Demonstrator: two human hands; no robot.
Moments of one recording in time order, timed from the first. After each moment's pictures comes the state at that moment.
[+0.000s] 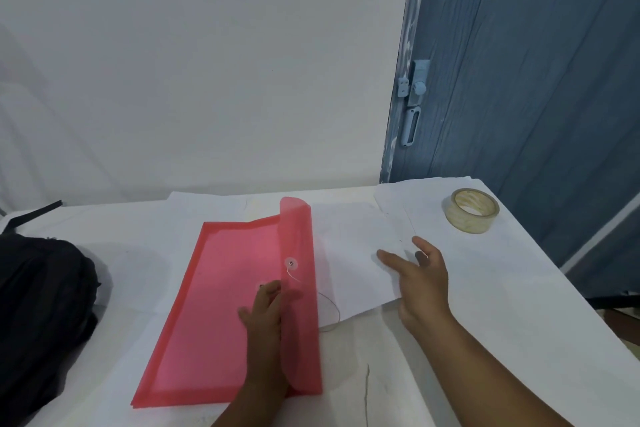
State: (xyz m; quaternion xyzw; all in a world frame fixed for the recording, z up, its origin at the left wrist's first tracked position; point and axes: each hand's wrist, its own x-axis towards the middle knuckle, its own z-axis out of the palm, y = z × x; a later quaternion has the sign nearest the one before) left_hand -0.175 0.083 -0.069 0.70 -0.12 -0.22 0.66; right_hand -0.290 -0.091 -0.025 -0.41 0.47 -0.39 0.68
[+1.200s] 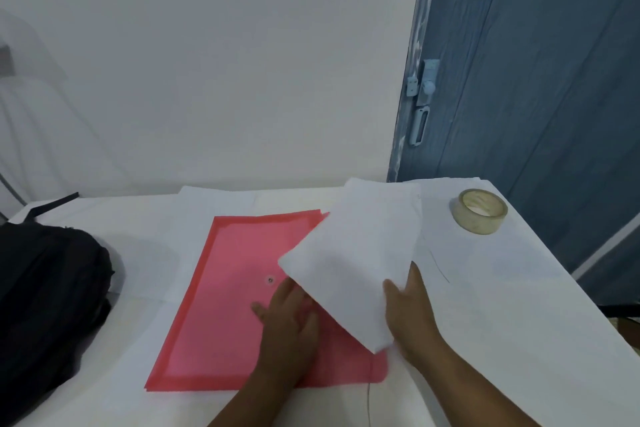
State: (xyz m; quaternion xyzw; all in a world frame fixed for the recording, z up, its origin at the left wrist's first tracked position) left_hand -0.180 0.086 -0.090 0.83 -0.36 -0.04 0.43; right_hand -0.299 -0.059 -0.052 -0.63 0.46 -0.26 0.57
